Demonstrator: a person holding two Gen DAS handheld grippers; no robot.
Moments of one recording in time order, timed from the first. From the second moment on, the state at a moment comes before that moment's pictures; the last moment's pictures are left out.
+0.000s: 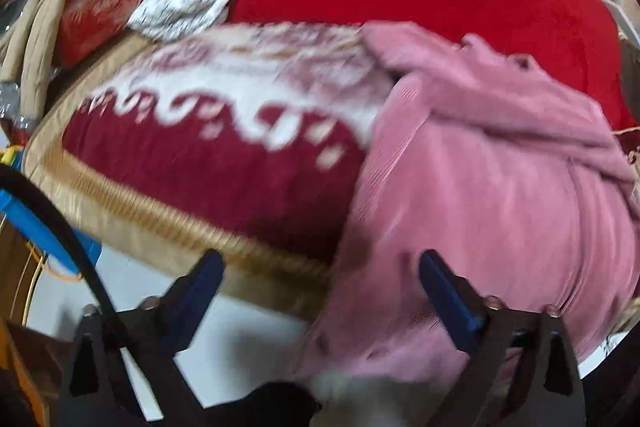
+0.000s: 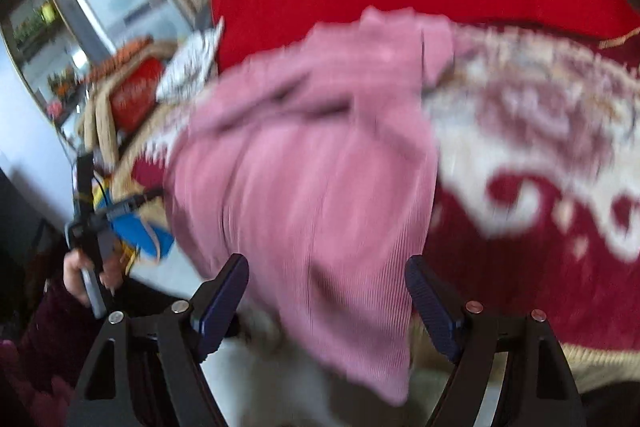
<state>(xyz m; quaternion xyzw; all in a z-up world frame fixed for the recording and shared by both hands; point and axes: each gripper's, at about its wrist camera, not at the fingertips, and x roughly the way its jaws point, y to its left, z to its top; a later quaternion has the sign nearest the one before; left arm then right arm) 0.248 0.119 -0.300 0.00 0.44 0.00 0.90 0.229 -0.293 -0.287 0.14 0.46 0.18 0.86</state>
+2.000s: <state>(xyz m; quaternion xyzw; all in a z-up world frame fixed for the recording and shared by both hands) 0.270 0.141 -0.237 -0.16 0.42 -0.32 0.83 0.245 -0.246 -0.214 0.20 0.35 0.35 0.85</state>
